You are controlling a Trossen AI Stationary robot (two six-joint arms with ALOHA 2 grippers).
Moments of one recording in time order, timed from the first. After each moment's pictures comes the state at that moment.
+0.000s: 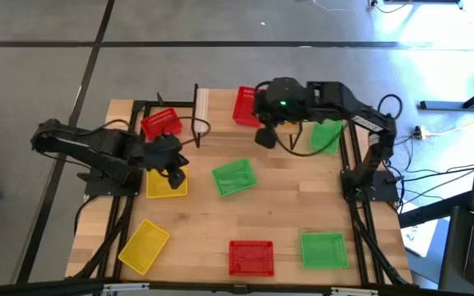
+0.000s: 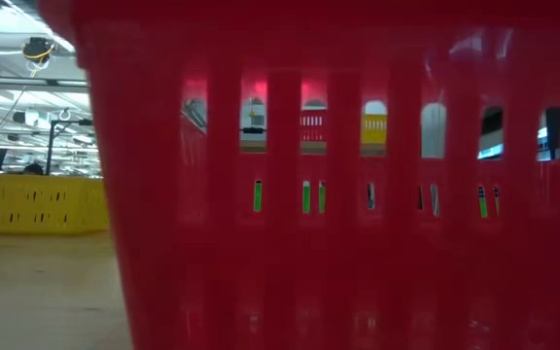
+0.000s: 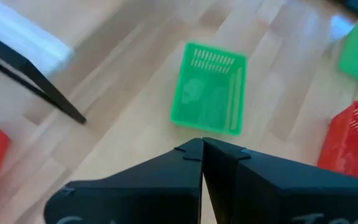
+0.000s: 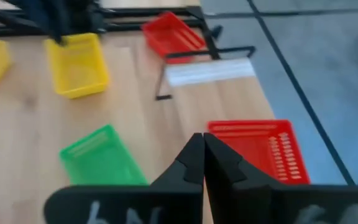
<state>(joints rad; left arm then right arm) -0.20 1.03 1.11 -0.89 -0.39 -0.71 -0.09 1.81 2.34 -1.29 0.26 -0.03</state>
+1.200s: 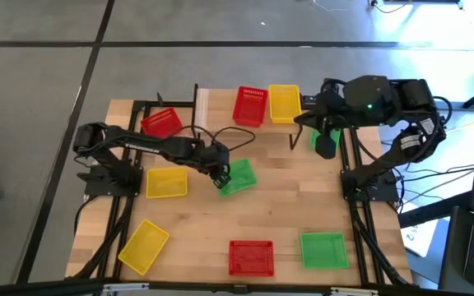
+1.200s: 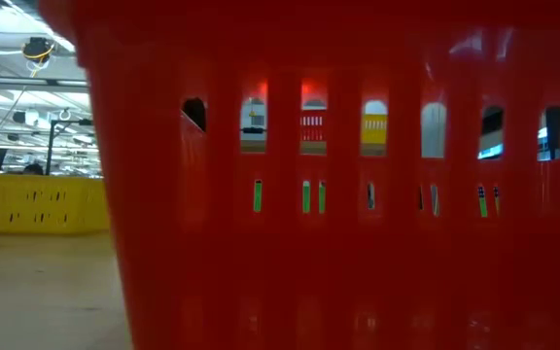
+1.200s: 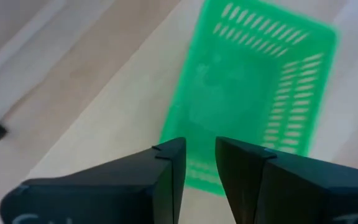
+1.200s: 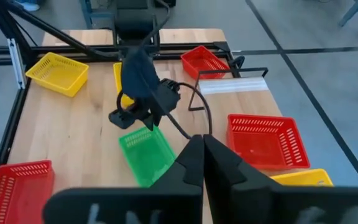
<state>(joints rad) 0.03 1.59 1.11 -0.56 -0.19 -0.66 0.06 1.52 2.34 -1.43 0.24 0.05</state>
